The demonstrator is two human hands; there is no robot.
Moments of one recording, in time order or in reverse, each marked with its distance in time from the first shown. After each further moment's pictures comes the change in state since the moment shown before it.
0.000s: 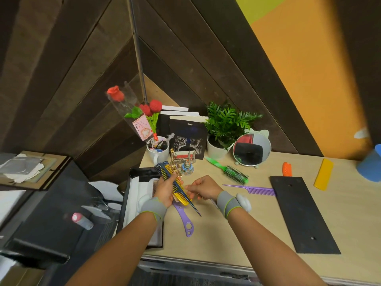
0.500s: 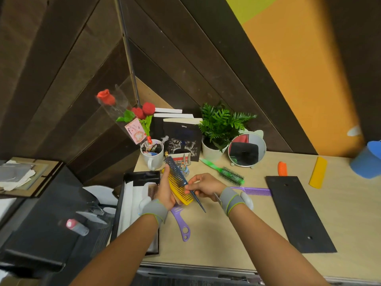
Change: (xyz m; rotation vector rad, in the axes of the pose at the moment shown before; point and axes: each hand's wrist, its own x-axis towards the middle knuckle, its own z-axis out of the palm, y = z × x) left_hand 0.004 -0.001 0.019 -0.241 -0.377 -0.214; right_hand 0.003 -0.005 -0.021 0.170 -0.060 0.035
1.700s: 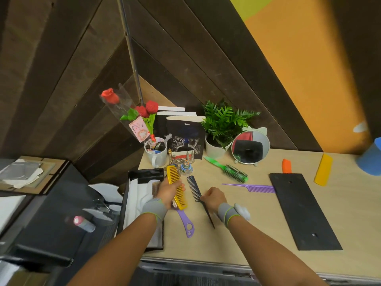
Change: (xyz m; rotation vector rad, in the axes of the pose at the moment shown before) left_hand 0.001 -0.003 -0.023 0.571 0.363 0.150; right_hand 0.012 0.061 0.010 -0.397 0.356 0.160
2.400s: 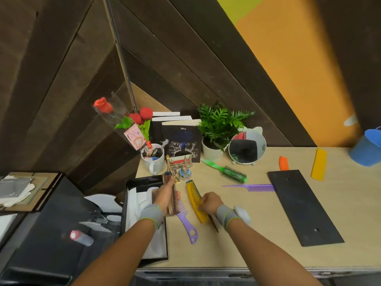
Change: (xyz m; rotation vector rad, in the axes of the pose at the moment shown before) left_hand 0.022 0.003 -0.013 -0.030 0.013 -0.155; right_hand 0.000 -0.012 0.005 -0.165 -0.125 -0.032
